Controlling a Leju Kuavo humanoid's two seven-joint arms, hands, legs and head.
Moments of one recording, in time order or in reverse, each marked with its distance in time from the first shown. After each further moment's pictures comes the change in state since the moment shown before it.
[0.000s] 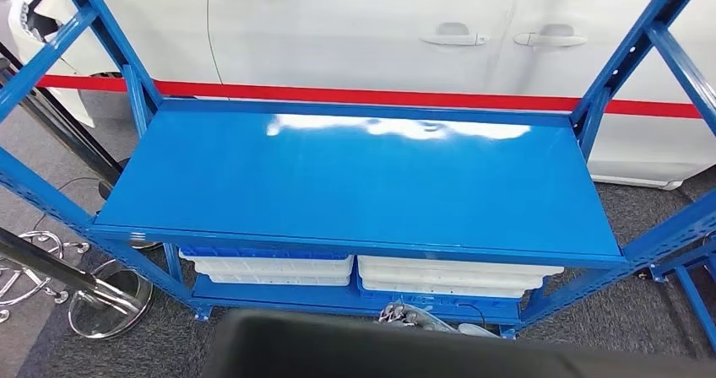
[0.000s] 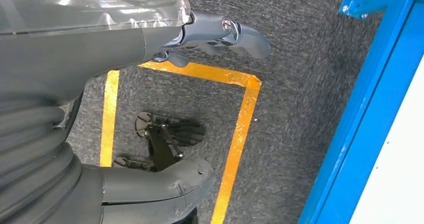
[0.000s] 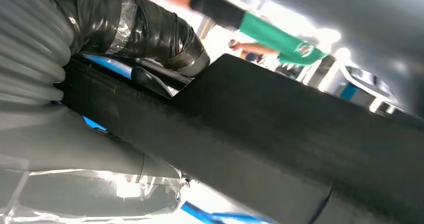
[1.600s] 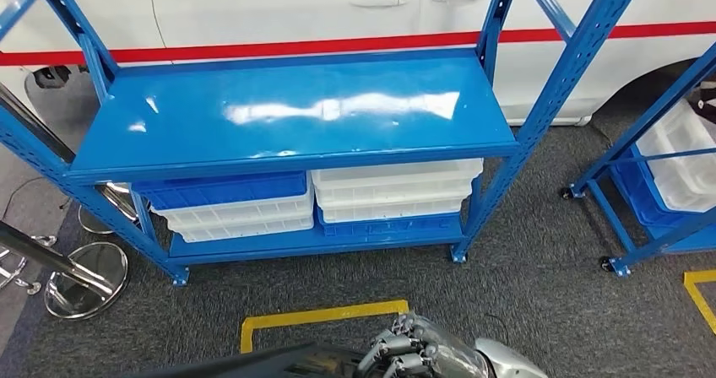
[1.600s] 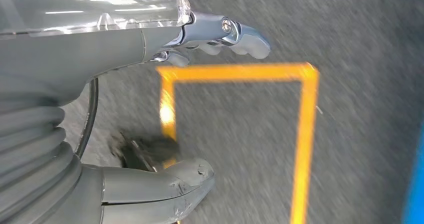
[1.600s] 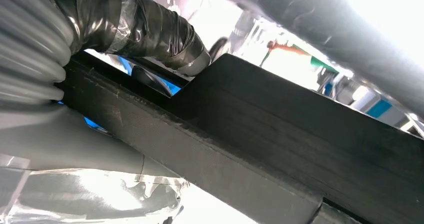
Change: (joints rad) left arm -0.015 0.019 -0.034 0.000 -0.045 0.062 -0.008; right arm 0.064 -0.100 0.038 -0.039 0.124 -0.194 0.013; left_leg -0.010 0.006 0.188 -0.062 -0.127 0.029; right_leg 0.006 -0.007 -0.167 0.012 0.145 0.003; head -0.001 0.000
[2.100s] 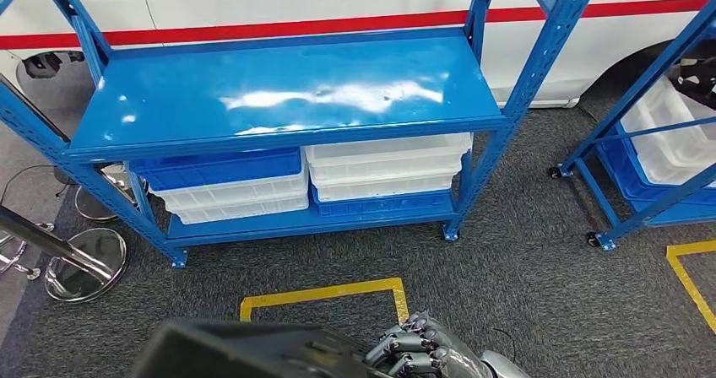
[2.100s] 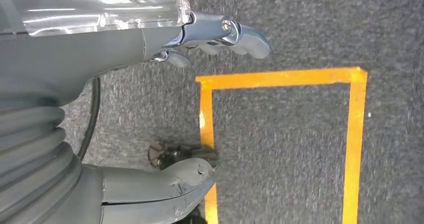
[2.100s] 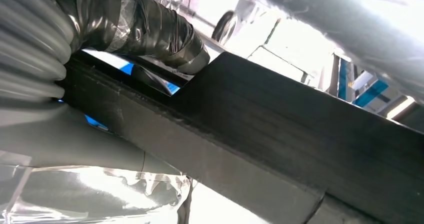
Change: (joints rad) left arm 0.021 0.009 0.002 0.000 -0.026 0.020 0.025; right arm 0.059 0.016 0.003 -0.018 0.055 -0.109 0.008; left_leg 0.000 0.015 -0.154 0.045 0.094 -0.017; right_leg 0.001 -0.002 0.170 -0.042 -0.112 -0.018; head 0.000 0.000
